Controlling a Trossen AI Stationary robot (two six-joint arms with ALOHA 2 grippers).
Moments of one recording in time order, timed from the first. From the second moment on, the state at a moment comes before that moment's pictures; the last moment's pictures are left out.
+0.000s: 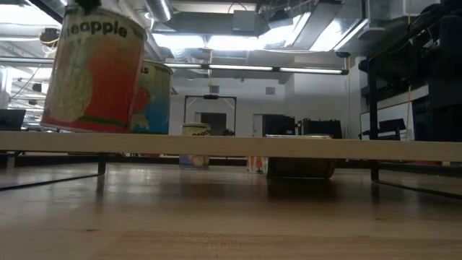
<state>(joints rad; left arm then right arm) -0.72 1.60 1.26 -0.74 -0.49 -0.52 0.07 0.03 0.01 0.07 0.29 0.00</state>
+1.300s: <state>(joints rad) -0.72 1.60 1.26 -0.77 -0.50 -0.51 0.08 0.03 0.01 0.07 0.29 0.00</state>
